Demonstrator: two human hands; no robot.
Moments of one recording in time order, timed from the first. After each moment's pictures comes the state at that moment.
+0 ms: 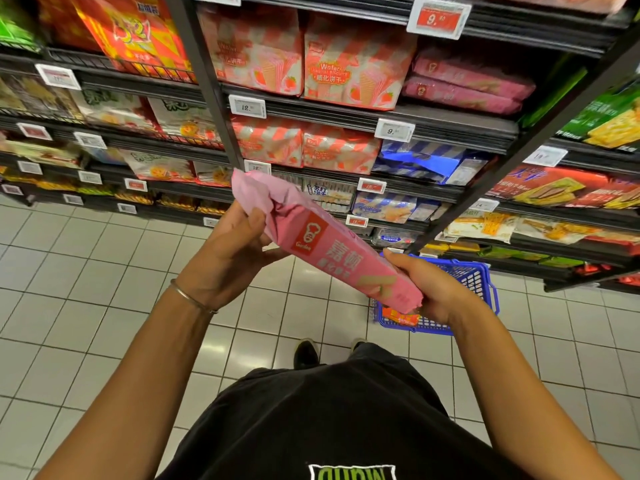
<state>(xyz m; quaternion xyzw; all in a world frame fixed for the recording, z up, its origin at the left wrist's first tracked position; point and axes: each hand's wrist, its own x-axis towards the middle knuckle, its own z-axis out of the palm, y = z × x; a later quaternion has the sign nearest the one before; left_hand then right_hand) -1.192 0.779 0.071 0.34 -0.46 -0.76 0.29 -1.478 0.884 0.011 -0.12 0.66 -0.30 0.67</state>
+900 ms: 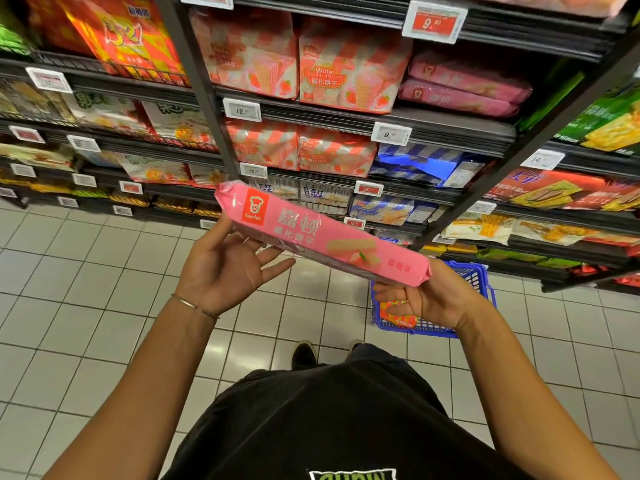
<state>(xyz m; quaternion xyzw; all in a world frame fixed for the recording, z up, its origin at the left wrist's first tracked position) -1.188 0.765 0.029 0.35 -0.15 -0.87 0.31 -1.506 0.889 0.008 -0.11 0.55 -0.38 0.73</state>
